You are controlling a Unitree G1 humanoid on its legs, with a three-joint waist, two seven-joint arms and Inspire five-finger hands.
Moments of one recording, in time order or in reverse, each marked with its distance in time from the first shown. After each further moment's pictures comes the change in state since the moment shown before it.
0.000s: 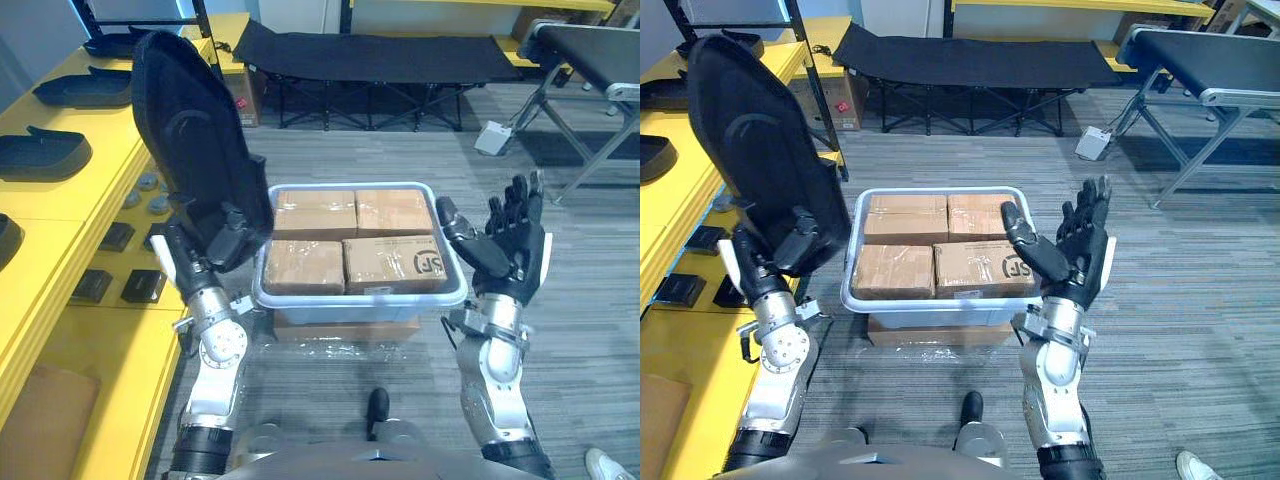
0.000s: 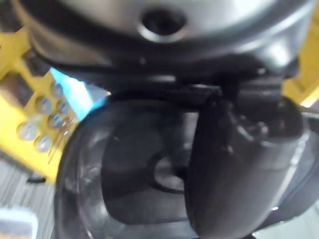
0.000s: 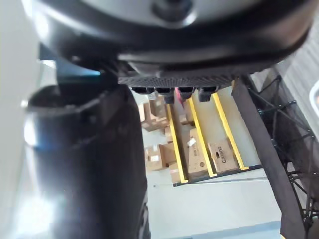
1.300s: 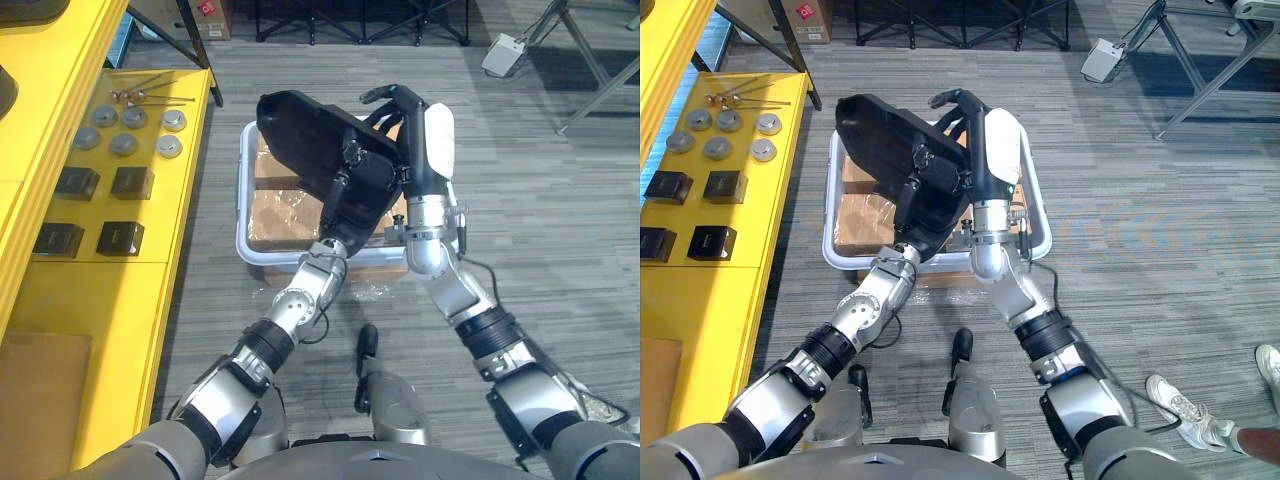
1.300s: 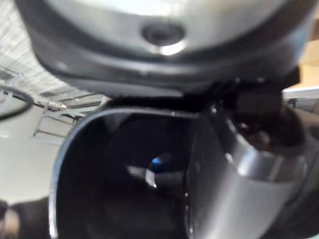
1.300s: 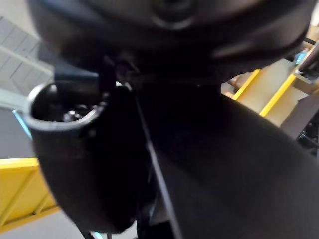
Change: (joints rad) left arm -0.615 -0.060 -0.542 0.591 -2.060 0.059 -0.931; right arm -0.672 -0.130 0.322 0.284 -0.800 0.347 -0.311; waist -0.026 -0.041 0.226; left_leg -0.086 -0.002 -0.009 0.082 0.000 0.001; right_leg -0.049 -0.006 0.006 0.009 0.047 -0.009
